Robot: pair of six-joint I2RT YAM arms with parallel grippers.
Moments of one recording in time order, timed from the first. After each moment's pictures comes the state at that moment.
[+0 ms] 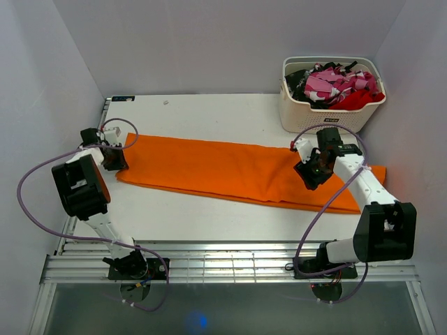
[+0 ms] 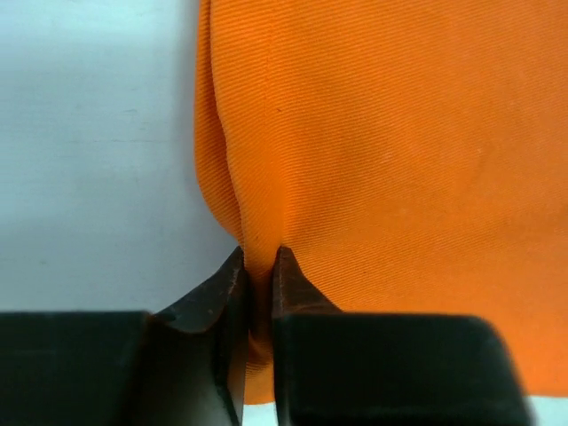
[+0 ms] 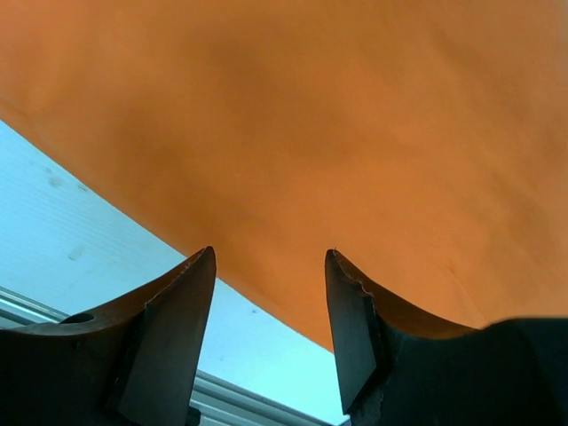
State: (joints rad) left arm 0.40 1.88 1.17 -0.36 0.33 0.25; right arm 0.13 1.38 1.01 -0.84 -0.14 -0.64
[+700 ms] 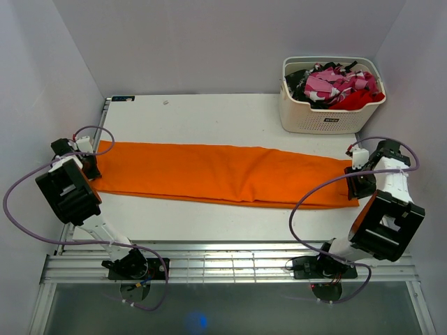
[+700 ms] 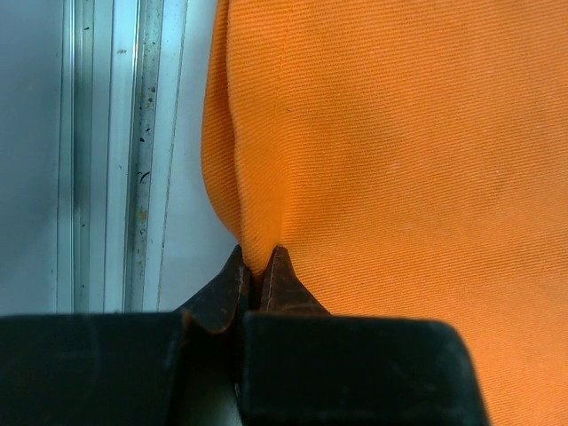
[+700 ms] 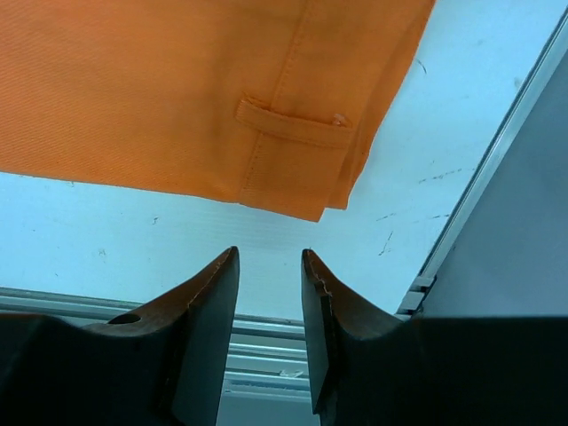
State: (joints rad) left arm 0.62 1.87 1.18 -0.35 0.27 0.38; right arm -0.45 1.42 1.02 -0.94 -0.15 -0.67
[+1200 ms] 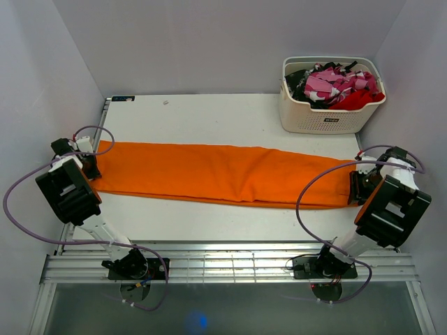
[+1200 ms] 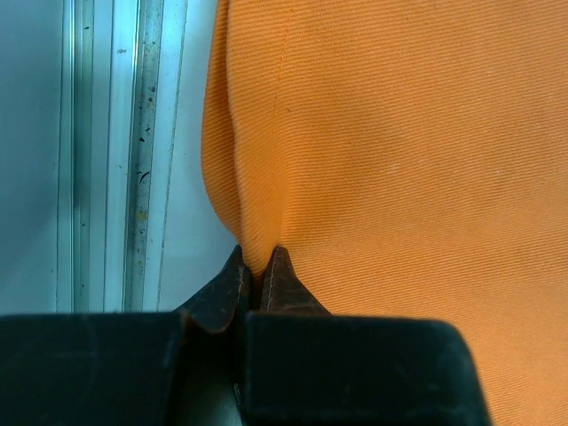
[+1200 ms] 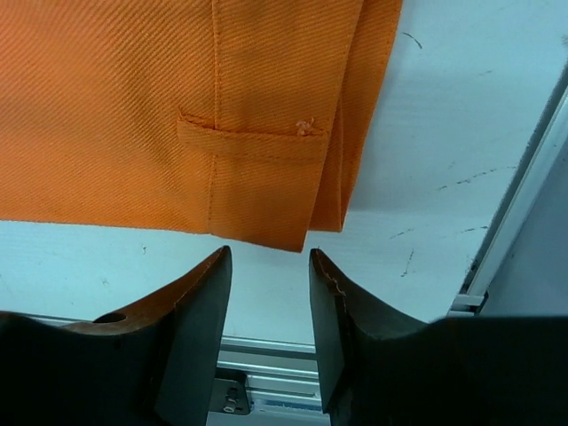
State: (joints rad) left arm 0.62 1.87 1.18 -0.35 0.27 0.38; right arm -0.57 1.56 1.01 -0.89 -0.21 -0.58
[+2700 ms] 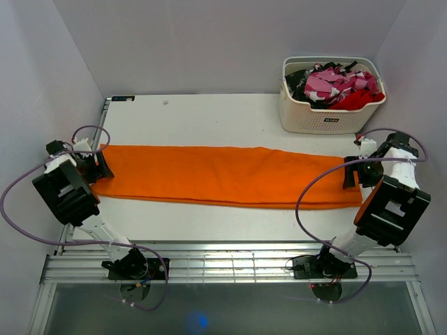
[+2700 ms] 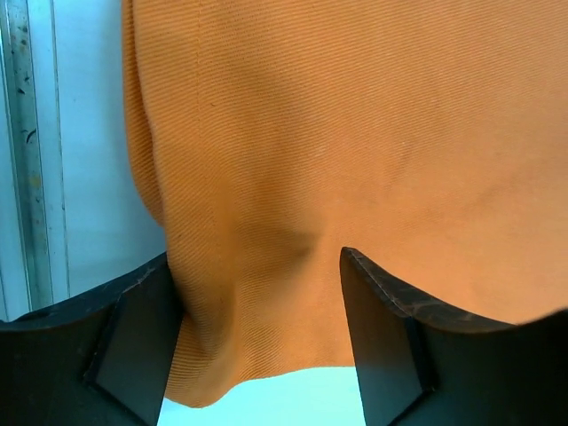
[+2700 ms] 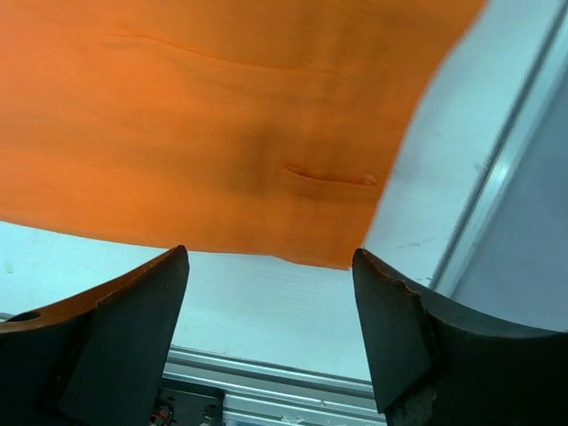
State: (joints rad) left arm 0.66 1.87 1.23 -0.54 0.47 0.37; right arm -0.55 1.59 1.15 -0.91 -0.28 -0.63
